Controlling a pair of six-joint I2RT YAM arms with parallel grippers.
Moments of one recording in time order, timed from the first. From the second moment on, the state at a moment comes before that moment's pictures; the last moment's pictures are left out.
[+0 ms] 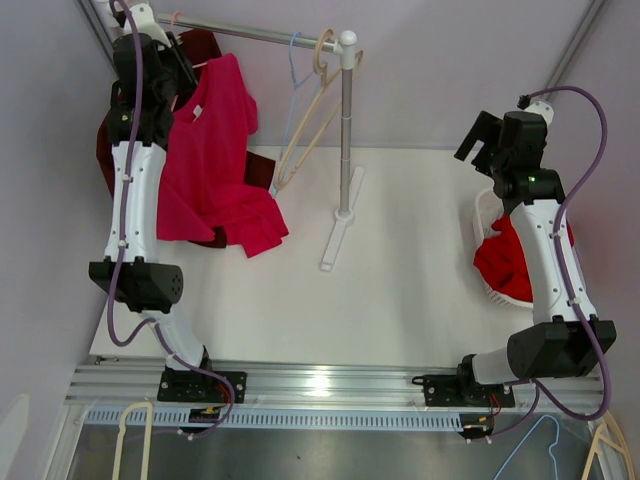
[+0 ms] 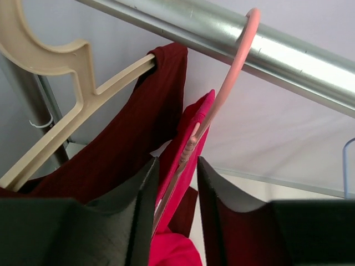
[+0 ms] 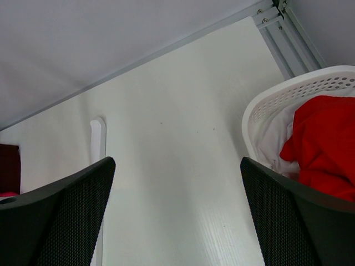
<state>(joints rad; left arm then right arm) -0.01 1.83 2.29 -0.55 -0.10 -0.20 0.04 1.42 1.58 -0.60 0.22 0.39</state>
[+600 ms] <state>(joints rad) -0.01 1.86 2.30 -0.52 -0.06 -0.21 0.05 1.42 1.58 -0.60 0.22 0.39</state>
